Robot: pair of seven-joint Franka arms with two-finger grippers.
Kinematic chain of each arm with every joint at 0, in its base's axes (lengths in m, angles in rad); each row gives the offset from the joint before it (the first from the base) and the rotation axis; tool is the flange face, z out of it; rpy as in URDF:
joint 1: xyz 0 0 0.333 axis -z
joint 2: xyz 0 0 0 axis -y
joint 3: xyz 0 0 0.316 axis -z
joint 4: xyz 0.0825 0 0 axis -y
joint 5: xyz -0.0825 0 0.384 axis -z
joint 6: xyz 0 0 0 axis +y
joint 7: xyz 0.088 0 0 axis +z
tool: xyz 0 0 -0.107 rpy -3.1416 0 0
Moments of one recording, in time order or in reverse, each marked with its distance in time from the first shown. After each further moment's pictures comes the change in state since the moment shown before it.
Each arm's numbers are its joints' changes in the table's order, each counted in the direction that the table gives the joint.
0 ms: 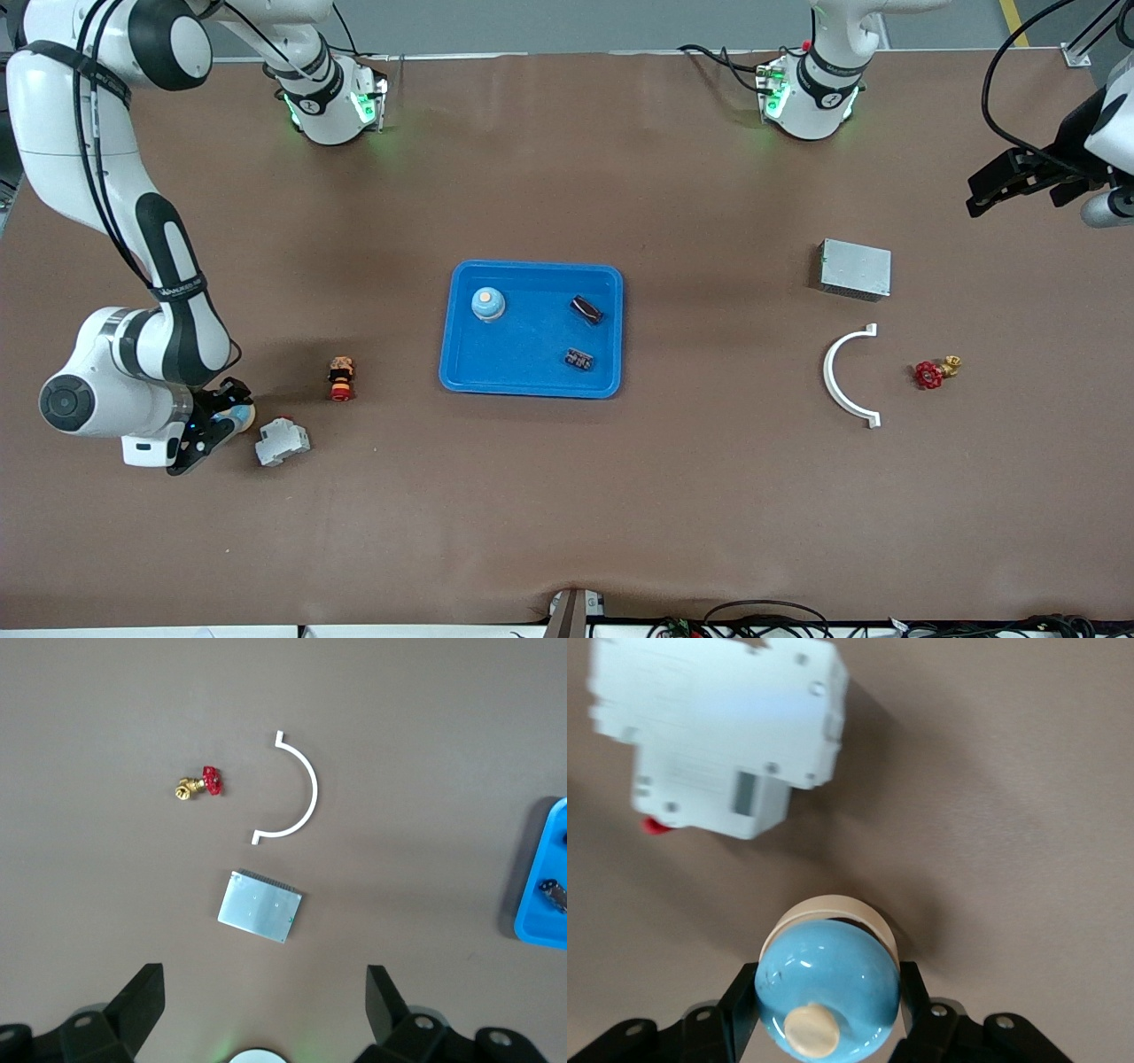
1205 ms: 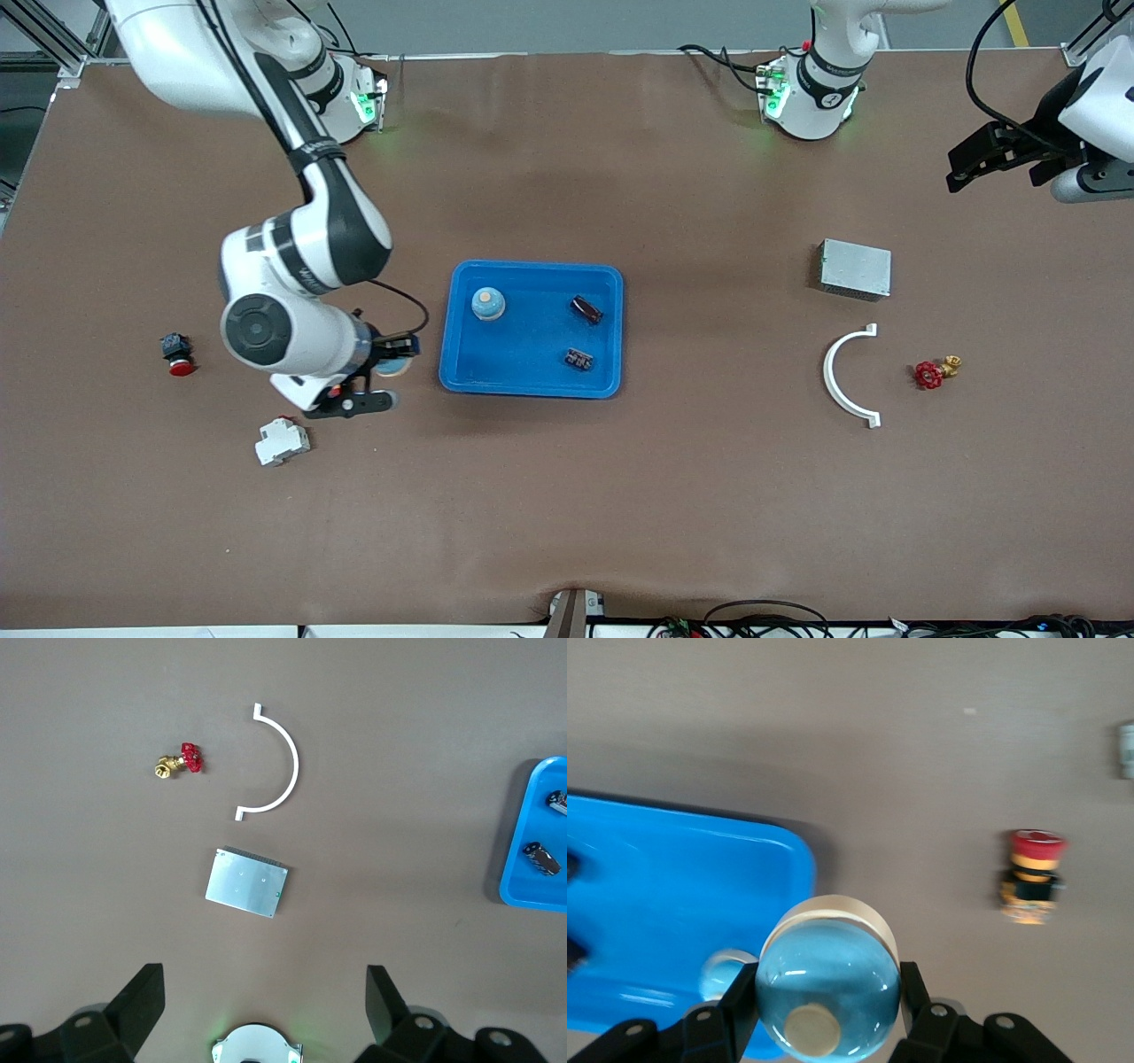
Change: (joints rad) left arm 0.008 0.026 0.022 -0.012 0.024 0.043 -0.009; right arm -0.445 0.232 -0.060 0.000 -0.144 0.220 -1.060
